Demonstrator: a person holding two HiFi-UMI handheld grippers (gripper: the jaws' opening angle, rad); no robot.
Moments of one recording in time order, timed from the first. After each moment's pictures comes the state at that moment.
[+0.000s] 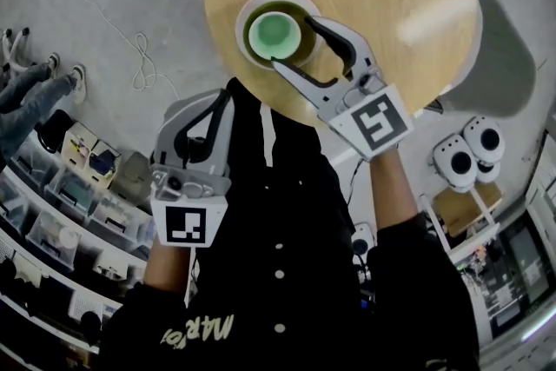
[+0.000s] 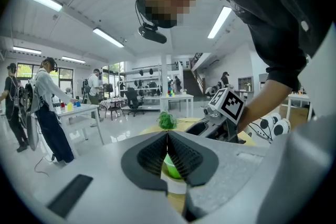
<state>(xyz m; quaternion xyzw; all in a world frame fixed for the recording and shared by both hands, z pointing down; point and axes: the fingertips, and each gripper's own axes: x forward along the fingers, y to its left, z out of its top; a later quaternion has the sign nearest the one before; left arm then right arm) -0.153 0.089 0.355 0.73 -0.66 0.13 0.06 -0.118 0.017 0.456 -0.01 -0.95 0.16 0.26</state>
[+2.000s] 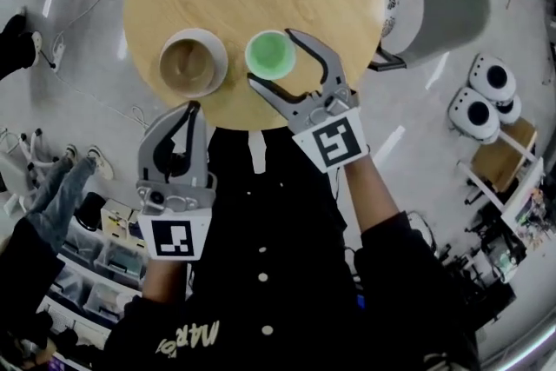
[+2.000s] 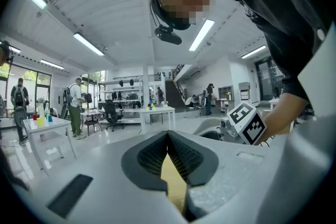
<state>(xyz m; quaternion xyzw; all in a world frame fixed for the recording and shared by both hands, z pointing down) -0.033 0.009 0.278 0.80 -0.59 0.10 0.00 0.031 -0.052 0.384 0.20 -0.97 0.02 0.16</state>
